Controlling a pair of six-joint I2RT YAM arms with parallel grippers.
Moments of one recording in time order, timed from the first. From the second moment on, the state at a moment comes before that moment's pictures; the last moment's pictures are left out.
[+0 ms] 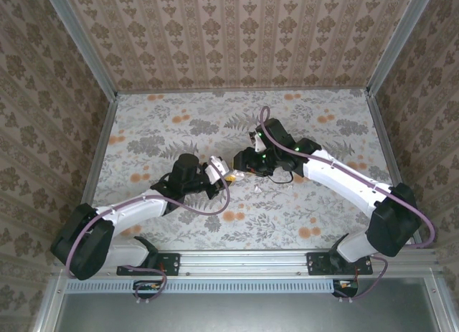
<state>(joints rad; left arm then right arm) -0.71 1.26 0.52 0.27 0.43 0.31 0.65 1.47 1.19 -0.58 -0.37 0.83</state>
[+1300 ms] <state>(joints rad) -0.71 1.23 0.52 0.31 0.45 0.31 0.67 1.50 1.18 -0.57 -0.35 0.84</state>
